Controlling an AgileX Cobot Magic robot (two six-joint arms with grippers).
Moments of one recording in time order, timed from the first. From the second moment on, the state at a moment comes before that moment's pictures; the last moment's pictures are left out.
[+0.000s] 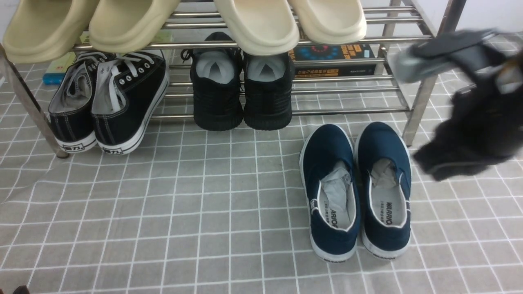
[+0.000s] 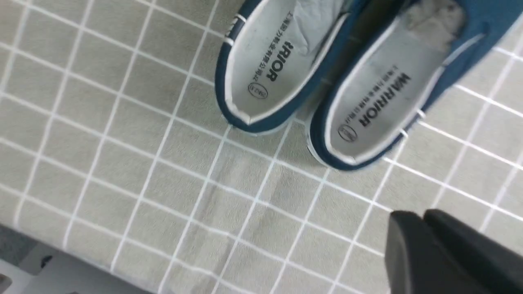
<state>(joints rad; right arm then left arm) 0.53 1.28 -1.30 0.05 1.22 0.11 0.01 -0.01 0.02 0.15 0.39 -0.17</state>
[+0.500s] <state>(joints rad) 0.53 0.69 -0.68 0.05 0.60 0.10 0.01 -0.01 0.02 0.15 0.39 -0.17</state>
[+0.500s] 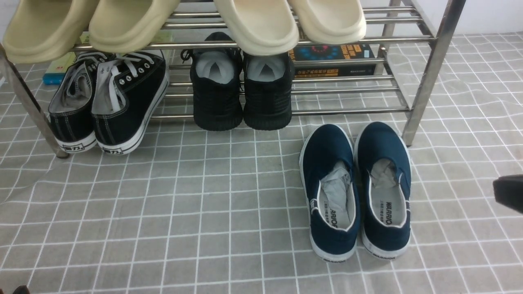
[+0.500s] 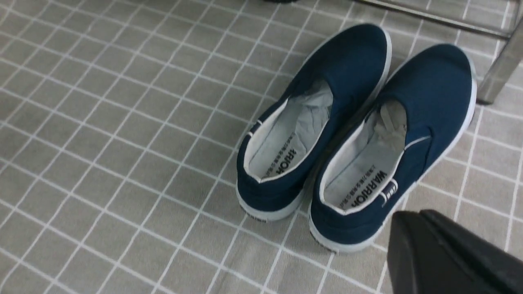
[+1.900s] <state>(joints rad) 0.24 0.15 -0.08 0.01 0.25 0.08 0.01 -0.01 0.02 0.15 0.39 -0.17</state>
